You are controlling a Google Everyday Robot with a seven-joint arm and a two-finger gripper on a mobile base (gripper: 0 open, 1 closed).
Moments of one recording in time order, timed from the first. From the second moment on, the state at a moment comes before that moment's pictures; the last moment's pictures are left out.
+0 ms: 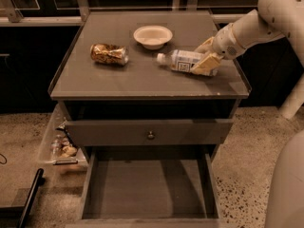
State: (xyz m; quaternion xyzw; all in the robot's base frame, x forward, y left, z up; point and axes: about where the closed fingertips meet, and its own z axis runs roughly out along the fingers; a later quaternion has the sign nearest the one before) arm 0.701 -0.180 0.855 -0.58 0.72 0.14 0.35
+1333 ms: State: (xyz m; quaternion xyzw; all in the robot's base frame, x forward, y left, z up) arm 0.677 -0.182 0.855 -0.59 0.72 0.13 0.35
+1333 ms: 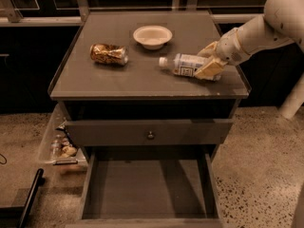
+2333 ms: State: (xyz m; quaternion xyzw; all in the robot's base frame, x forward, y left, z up) arm 0.599 -0.193 0.865 -0.61 0.69 0.09 0.38
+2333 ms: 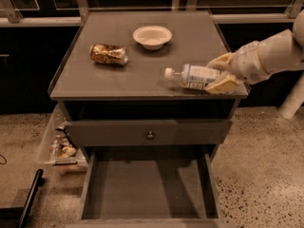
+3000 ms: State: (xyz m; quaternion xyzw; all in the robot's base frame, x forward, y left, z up) arm 0.534 -0.199 0.831 -0.61 0.69 0.06 0.38
